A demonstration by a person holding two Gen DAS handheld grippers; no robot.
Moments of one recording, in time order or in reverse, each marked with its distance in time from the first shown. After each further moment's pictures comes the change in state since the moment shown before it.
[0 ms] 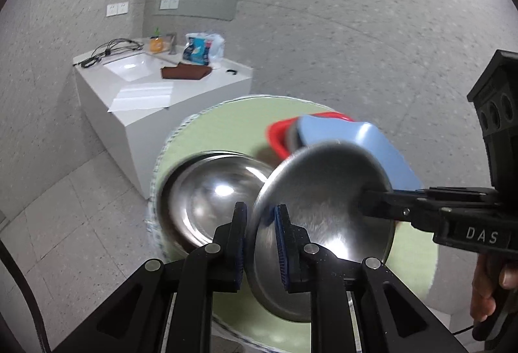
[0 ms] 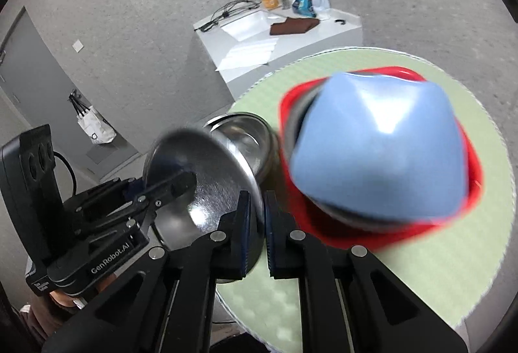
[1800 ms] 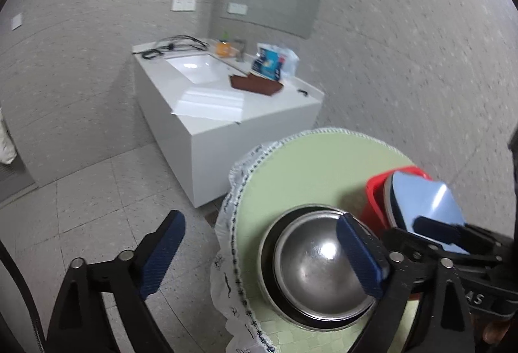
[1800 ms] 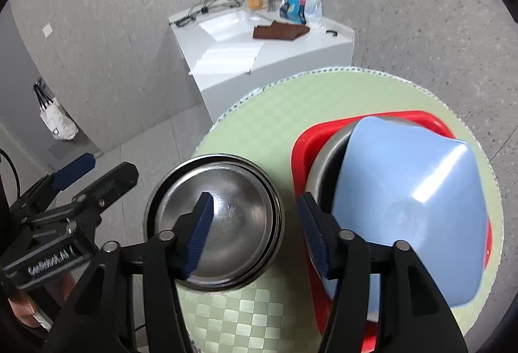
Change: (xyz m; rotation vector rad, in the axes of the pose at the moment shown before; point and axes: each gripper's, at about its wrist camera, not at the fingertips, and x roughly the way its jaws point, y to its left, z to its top) left arm 0.031 0.055 0.050 -0.169 -0.078 0.209; right arm 0.061 0.035 0.052 -0.047 -0.023 -0.200
